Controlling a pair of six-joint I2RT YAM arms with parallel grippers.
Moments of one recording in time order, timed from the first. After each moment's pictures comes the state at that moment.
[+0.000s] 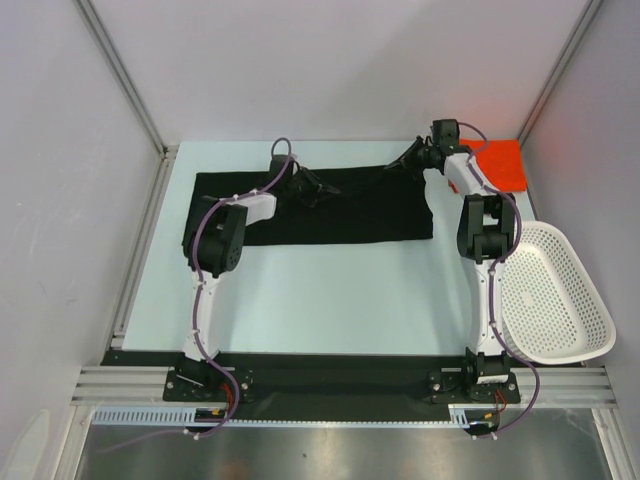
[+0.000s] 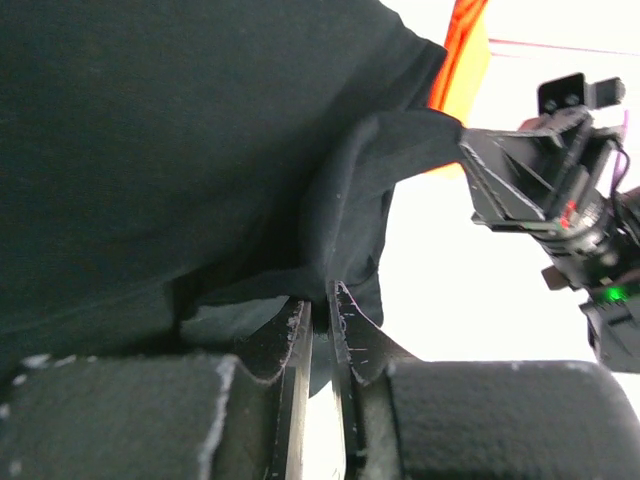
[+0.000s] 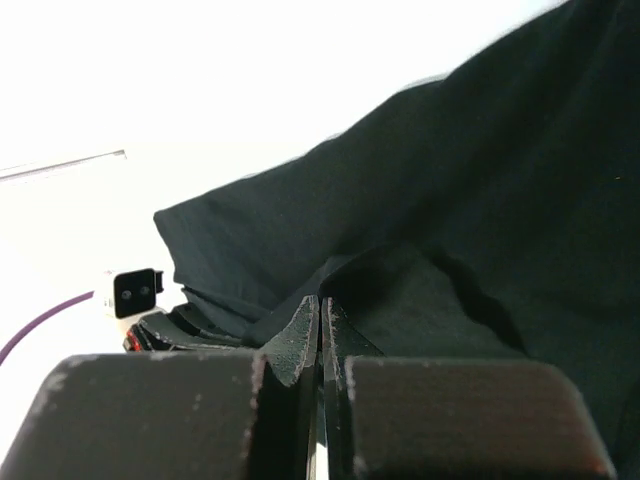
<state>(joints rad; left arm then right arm) -0.33 2.34 1.60 0.21 0.51 -1.19 0.07 2.50 2.19 -0.45 -0.57 0.86</state>
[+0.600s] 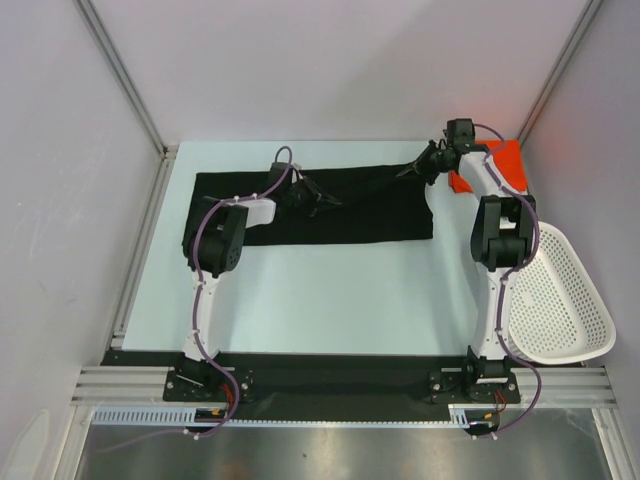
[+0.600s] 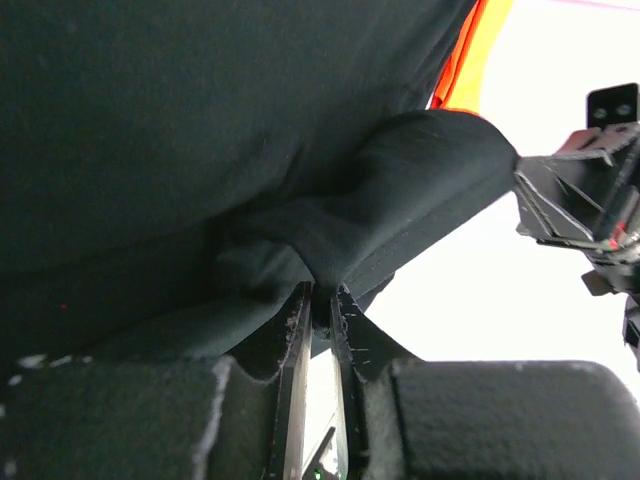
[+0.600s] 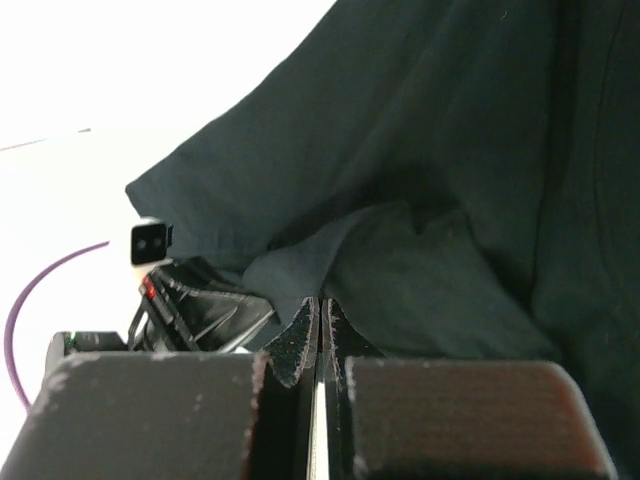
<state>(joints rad) -0.32 2.34 1.54 0.22 0.63 -1.20 0.03 2.32 2.00 -0.56 -0.56 0.77</state>
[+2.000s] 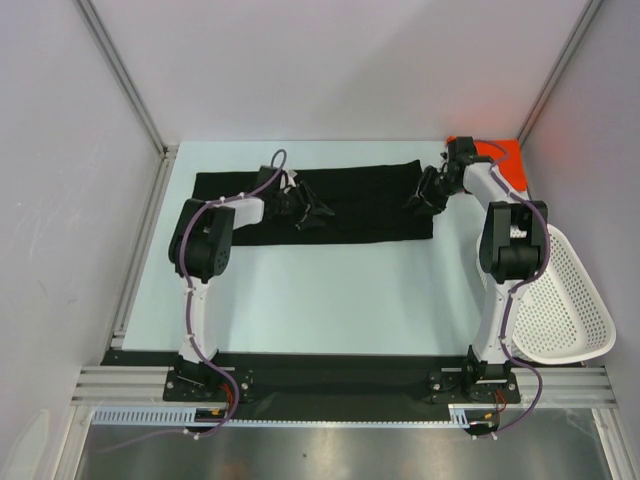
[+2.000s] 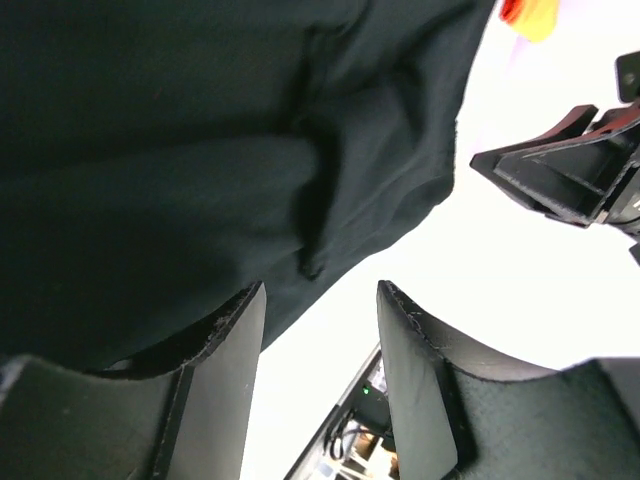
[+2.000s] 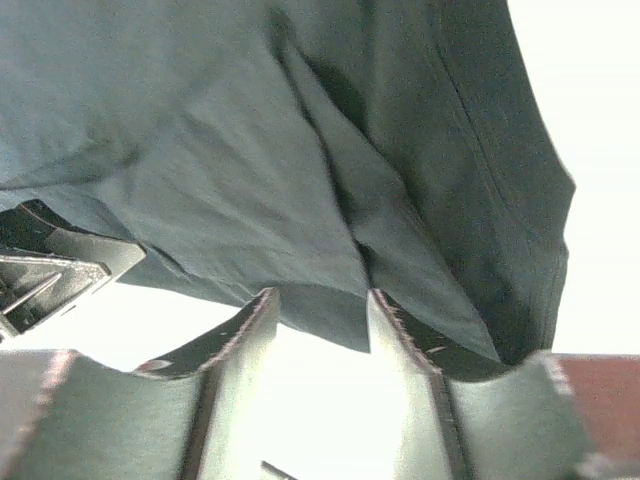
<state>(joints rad) -0.29 2.22 1.41 0.01 0.74 -0.98 0.02 2.12 1.68 -0.71 -0.45 0.52</state>
